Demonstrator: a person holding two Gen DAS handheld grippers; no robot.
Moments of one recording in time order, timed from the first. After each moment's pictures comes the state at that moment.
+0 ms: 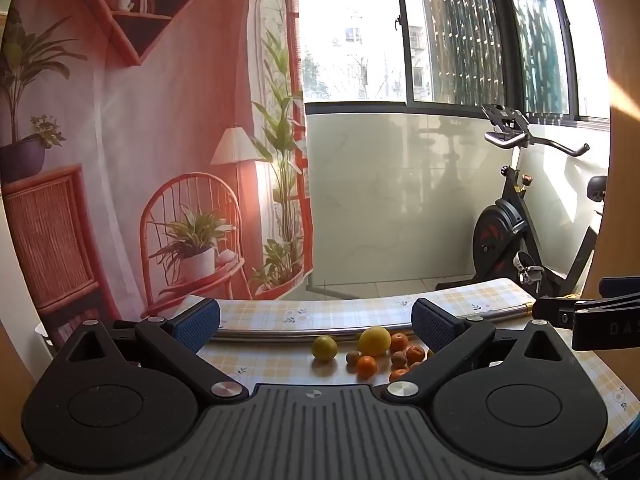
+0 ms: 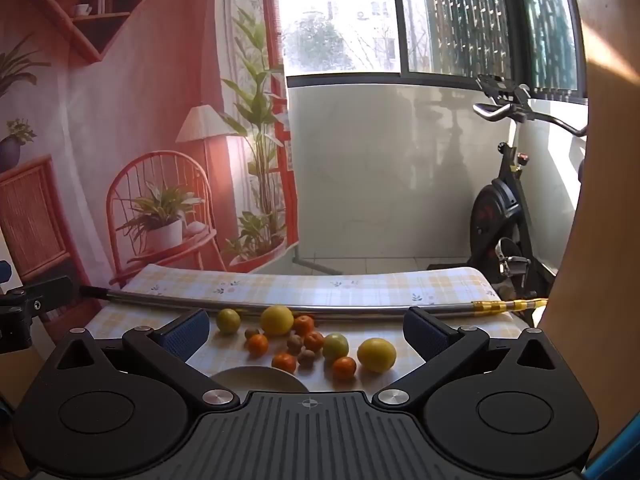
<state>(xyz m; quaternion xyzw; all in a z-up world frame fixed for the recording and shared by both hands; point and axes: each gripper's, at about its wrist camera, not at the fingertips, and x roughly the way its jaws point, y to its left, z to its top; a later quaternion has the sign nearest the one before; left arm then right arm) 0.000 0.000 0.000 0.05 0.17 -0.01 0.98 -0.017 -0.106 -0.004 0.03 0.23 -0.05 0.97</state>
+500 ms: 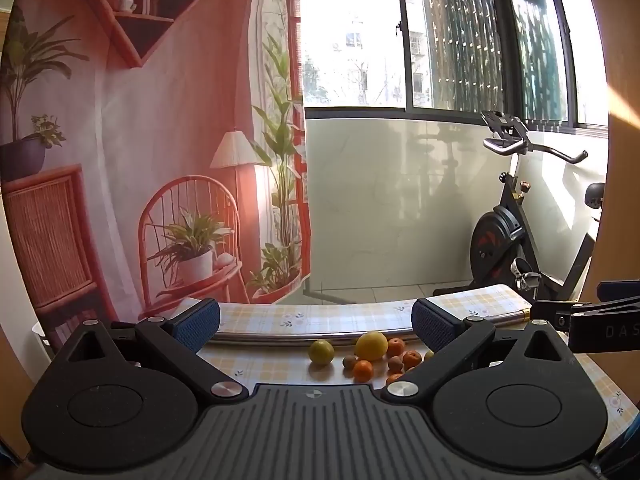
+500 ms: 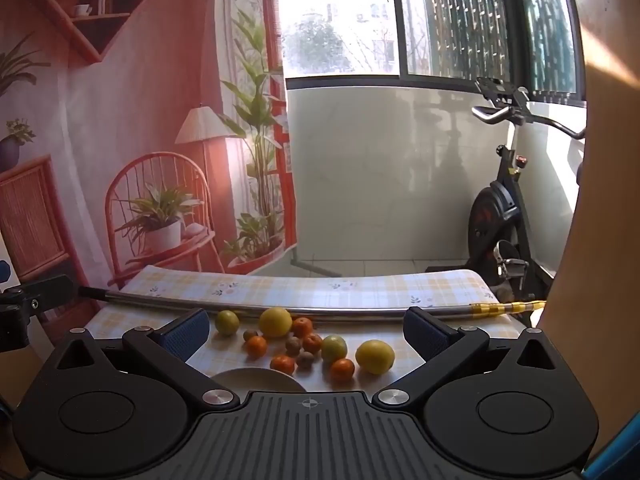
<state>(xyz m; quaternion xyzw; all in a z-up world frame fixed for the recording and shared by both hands) -0.004 0.000 0.000 0.05 0.17 -0.01 0.98 -0.020 -0.105 -0.002 0.03 0.22 -0.05 0.97</state>
